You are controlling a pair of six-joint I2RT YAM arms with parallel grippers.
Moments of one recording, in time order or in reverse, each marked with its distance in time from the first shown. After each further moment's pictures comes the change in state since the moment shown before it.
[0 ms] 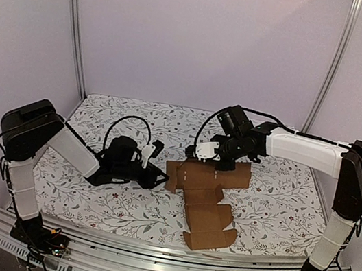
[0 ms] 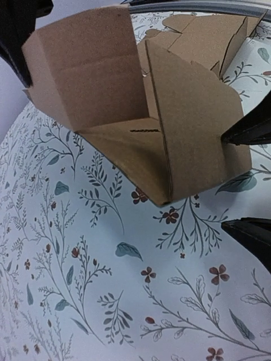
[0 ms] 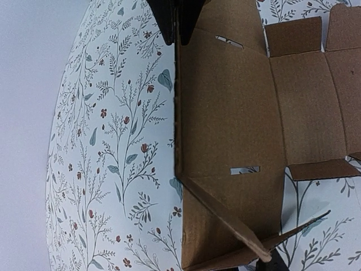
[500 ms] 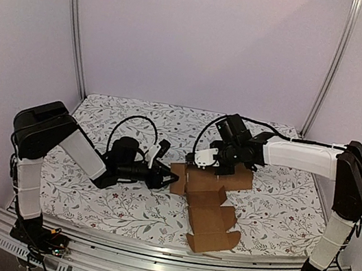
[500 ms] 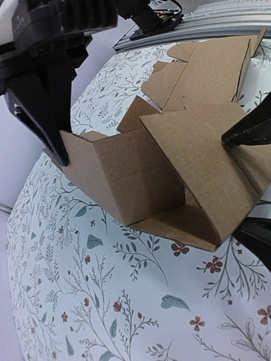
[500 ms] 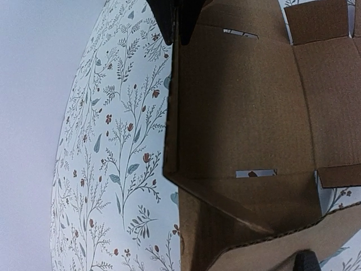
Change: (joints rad) left arm -0.010 0.120 0.041 0.238 0.196 -0.008; right arm 0.015 0.000 -0.101 0.144 0.095 -0.061
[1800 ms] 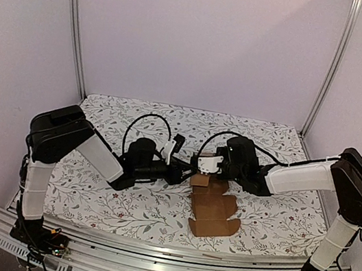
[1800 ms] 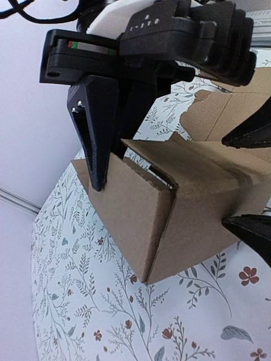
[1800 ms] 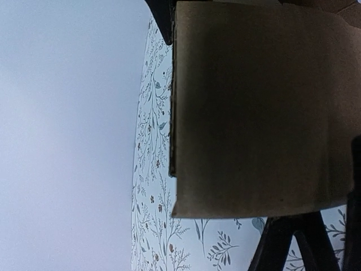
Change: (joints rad) left arm -0.089 0.132 0.173 0.106 -0.126 -0.163; right arm 0.017 -0.060 -0.388 0.719 0.228 -0.096
